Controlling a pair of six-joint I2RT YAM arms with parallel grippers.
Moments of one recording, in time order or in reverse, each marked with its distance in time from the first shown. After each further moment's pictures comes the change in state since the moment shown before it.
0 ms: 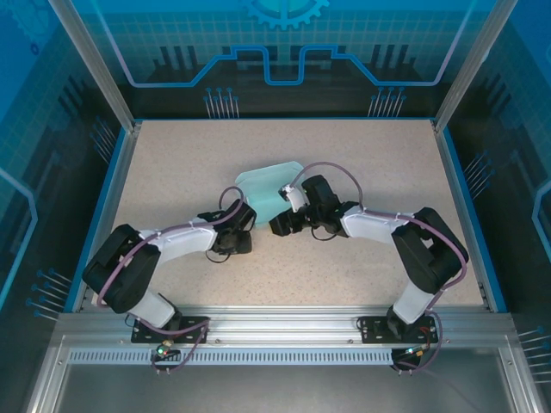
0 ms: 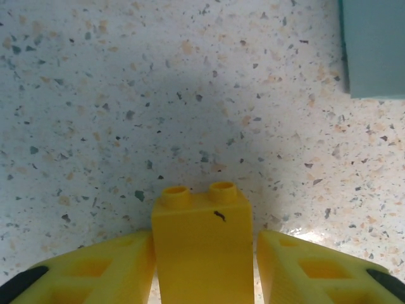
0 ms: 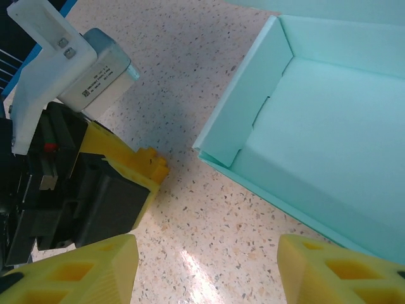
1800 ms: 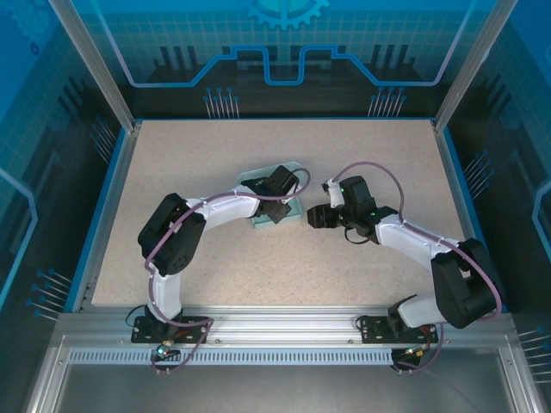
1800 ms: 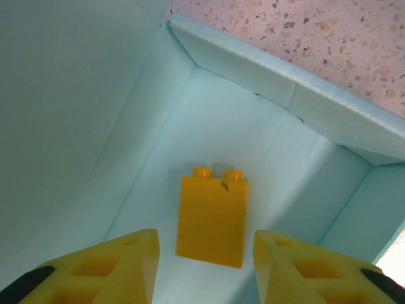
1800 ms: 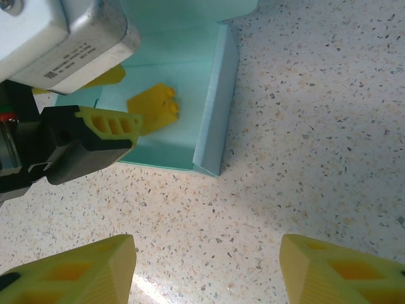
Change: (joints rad) left arm -0.075 0.397 0.568 0.024 -0.113 0.875; right arm -0.192 -0.281 -0.159 -0.174 0.235 0.050
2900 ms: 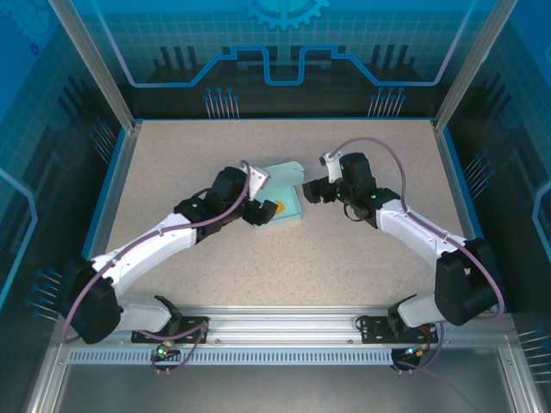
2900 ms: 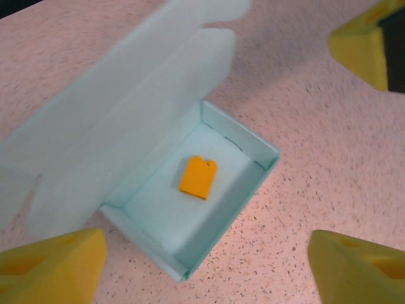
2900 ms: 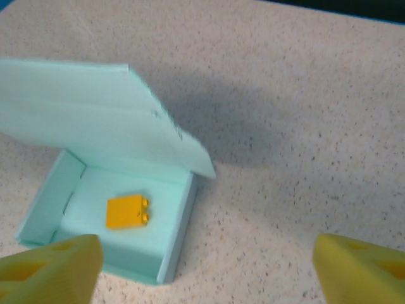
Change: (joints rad) left arm 0.090 -0.664 -0.380 0.140 0.174 -0.223; right arm 0.000 0.029 0.229 -0.008 0.178 -0.193
